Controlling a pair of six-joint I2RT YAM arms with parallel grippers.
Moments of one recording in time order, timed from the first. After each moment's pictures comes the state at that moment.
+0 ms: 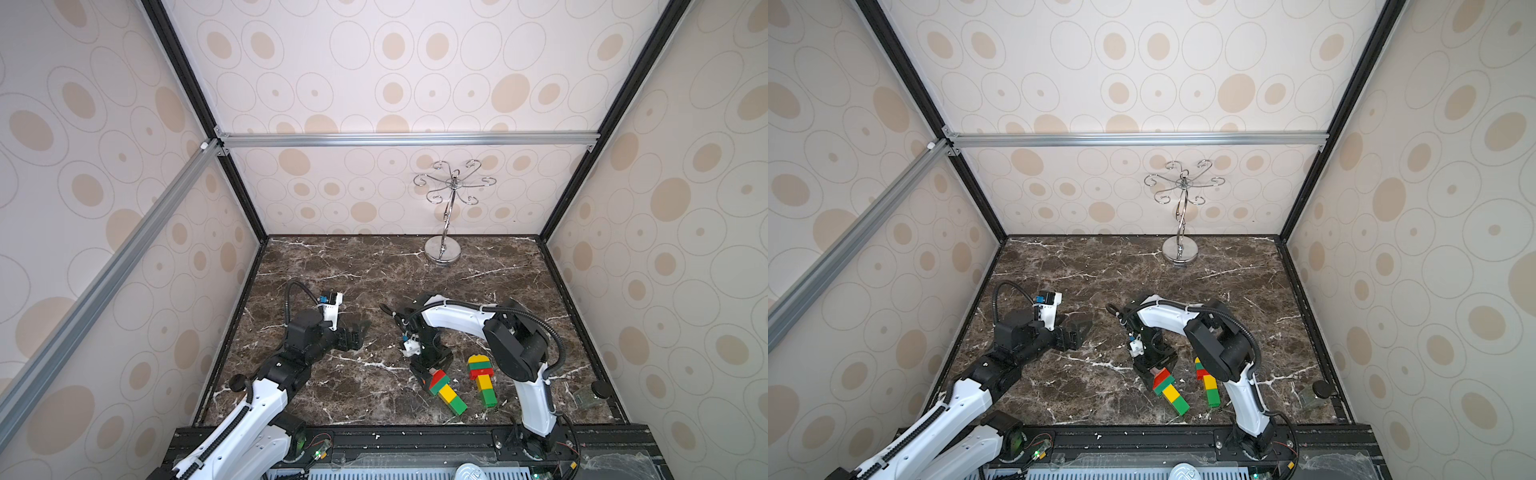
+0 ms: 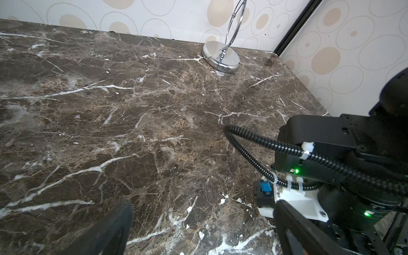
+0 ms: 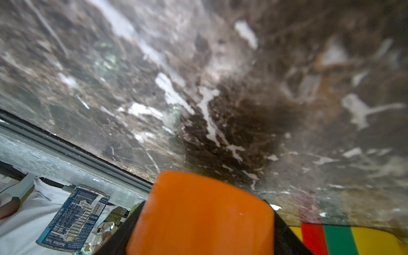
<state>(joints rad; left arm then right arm) -0.38 0.81 0.48 -0.13 0.19 -0.28 0.84 2.08 1.47 -1.38 -0.28 0.03</state>
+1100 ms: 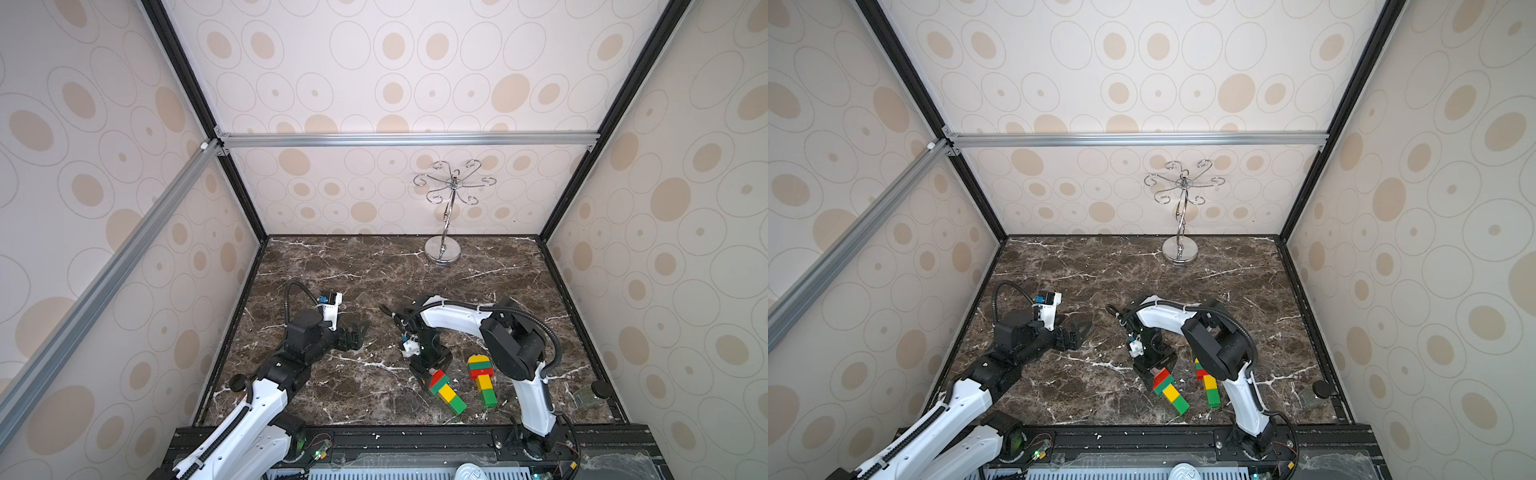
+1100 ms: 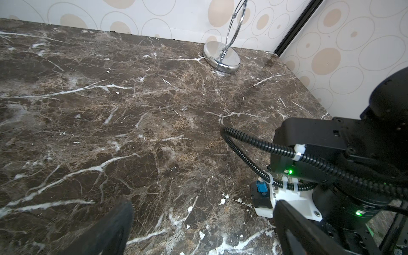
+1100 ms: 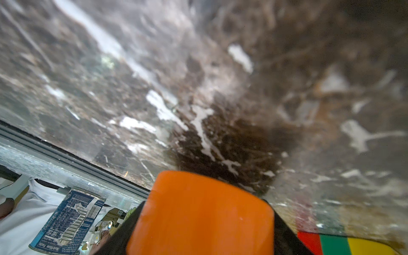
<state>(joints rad) -0.38 0.81 0.47 -0.13 0.19 -0.29 0.84 2.10 1.47 -1.36 -0.27 0.02</state>
